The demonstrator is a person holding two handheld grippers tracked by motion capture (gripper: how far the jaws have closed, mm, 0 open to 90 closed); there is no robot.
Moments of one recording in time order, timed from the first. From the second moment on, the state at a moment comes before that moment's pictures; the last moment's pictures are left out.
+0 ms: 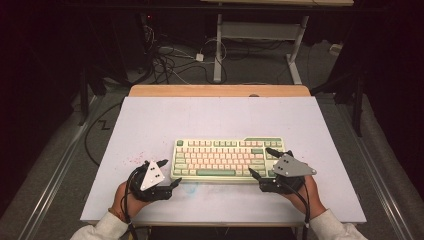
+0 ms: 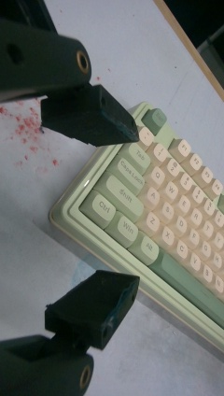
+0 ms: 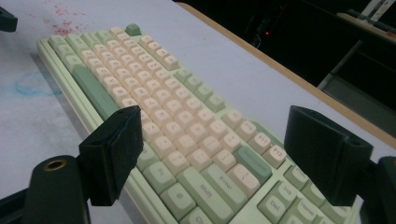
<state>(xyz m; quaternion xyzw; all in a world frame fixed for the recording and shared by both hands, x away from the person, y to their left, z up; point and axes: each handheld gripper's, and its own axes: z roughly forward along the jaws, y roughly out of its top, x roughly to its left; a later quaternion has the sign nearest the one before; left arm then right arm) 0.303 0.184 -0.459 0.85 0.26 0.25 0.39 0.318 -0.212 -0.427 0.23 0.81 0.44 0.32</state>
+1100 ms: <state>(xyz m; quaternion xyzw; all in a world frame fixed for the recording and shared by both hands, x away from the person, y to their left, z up) 0.365 0.112 -0.428 0.90 0.23 0.17 0.33 0.297 -0.246 -0.449 0.26 0.81 0.41 0.33</state>
